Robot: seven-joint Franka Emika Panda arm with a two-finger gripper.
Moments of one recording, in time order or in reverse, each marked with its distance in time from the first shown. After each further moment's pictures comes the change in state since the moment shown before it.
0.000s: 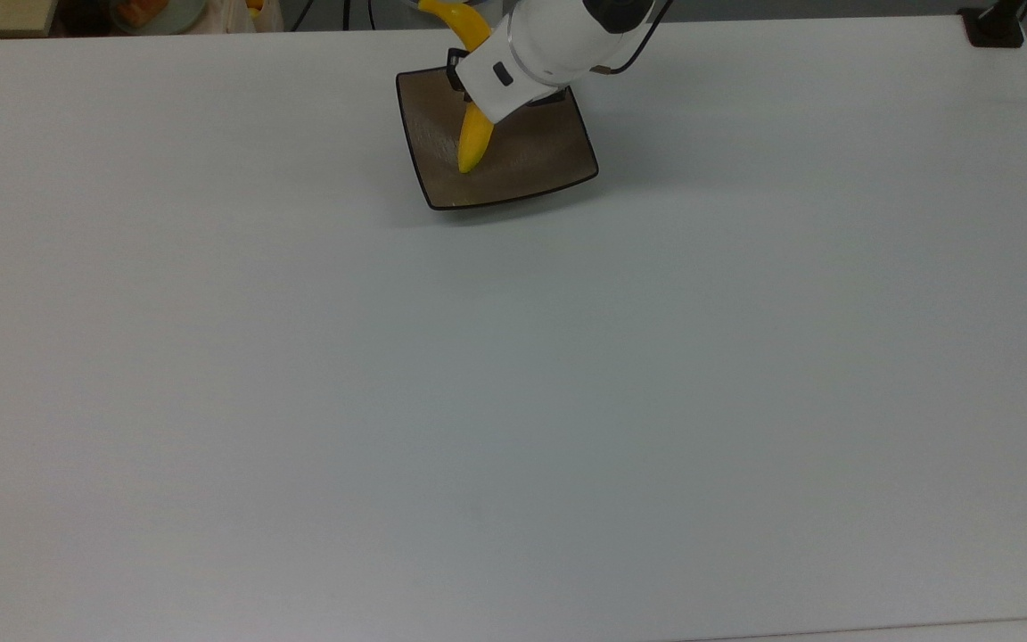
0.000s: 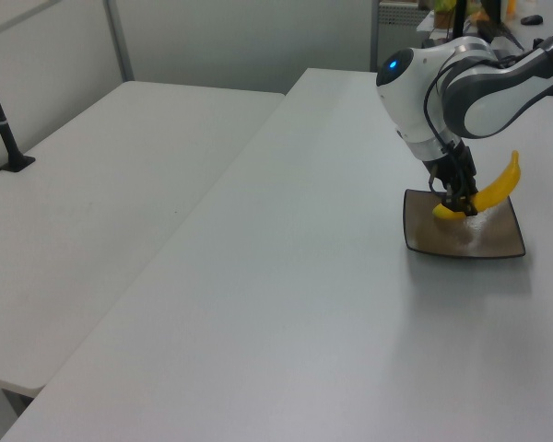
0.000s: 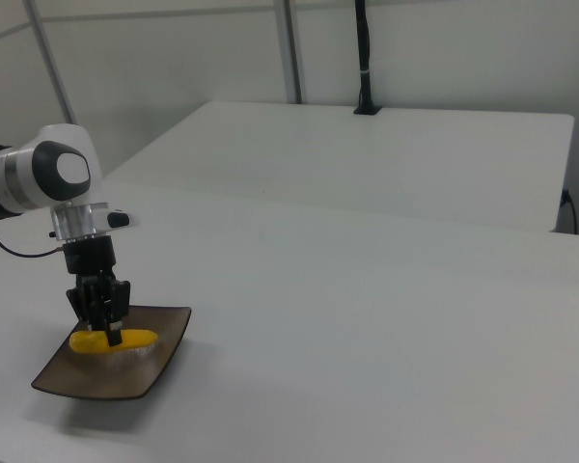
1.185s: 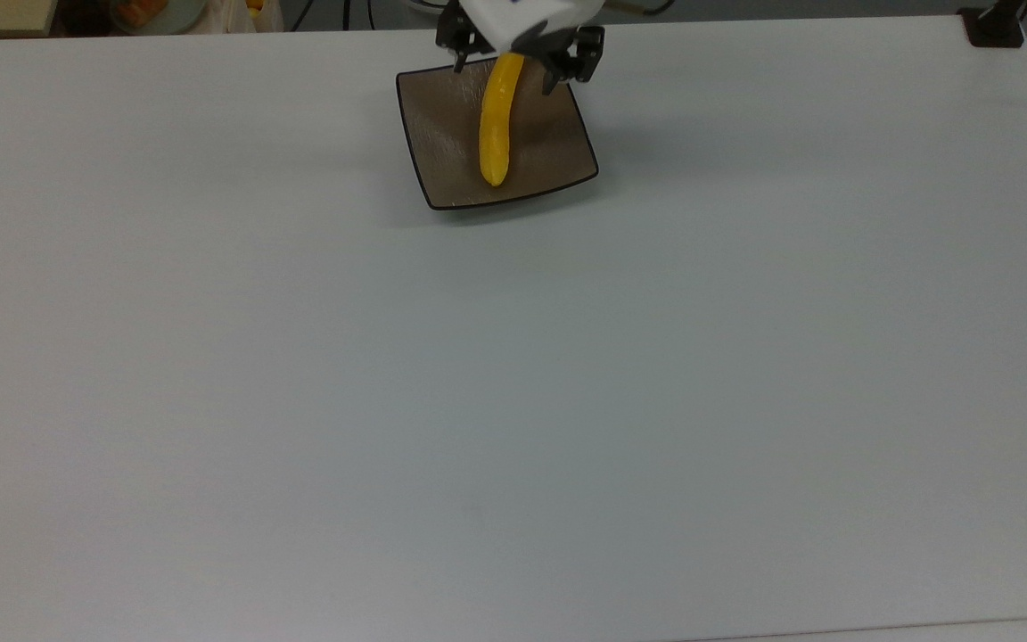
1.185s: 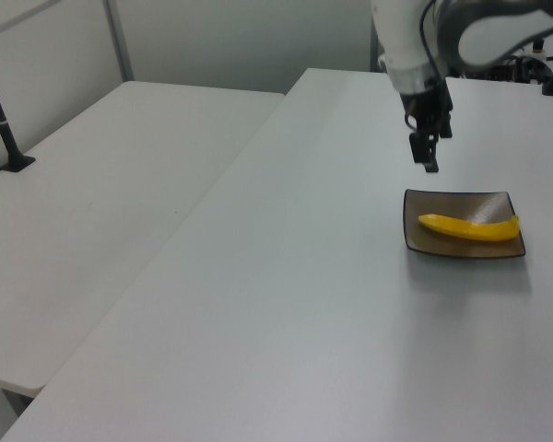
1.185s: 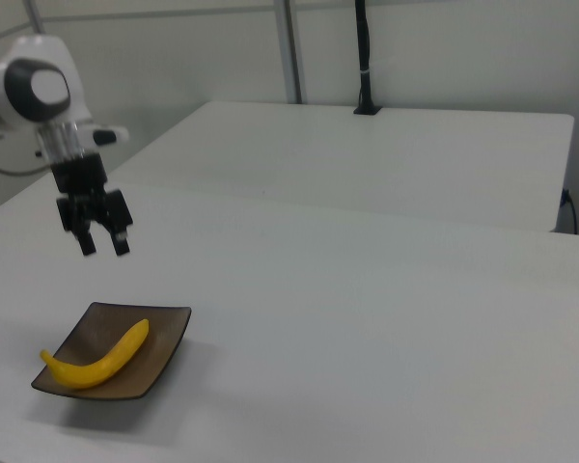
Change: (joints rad) arm -0.003 -0.034 -0.003 0.269 0.023 -0.089 0.000
